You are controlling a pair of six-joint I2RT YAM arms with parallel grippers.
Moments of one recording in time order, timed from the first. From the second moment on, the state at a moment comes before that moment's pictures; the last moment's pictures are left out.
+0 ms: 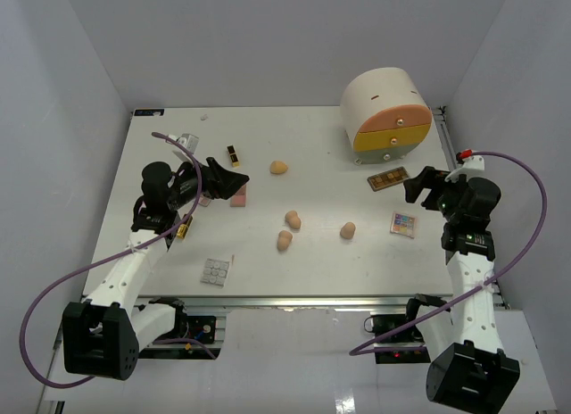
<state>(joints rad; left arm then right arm) -0.13 1.06 0.69 0.27 0.66 -0.50 -0.23 0.82 0.65 -0.14 -0.36 0.15</state>
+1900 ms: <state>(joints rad) -0.13 1.05 0.74 0.14 0.51 -0.44 -0.17 1.73 1.36 0.00 -0.57 0.36</state>
